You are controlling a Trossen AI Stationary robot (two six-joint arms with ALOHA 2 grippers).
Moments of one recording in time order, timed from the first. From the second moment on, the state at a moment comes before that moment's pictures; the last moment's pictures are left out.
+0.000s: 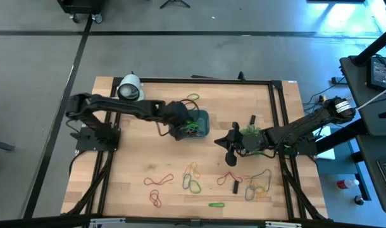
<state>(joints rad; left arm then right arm) 0.12 1.56 1.08 -0.43 -0.11 -0.22 0.33 1.26 0.58 0.24 0.45 0.35</state>
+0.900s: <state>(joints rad) 0.16 1.56 1.12 -0.51 -0.04 -0.16 0.33 1.26 0.58 0.21 0.45 0.34</state>
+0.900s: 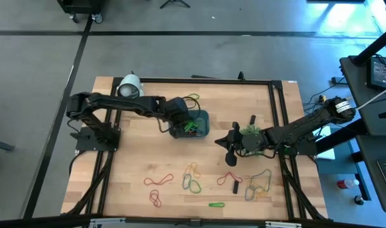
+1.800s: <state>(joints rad) -0.27 1.08 0.60 -0.50 -0.27 -0.52 0.38 1.27 0.69 0.09 0.39 0.42</state>
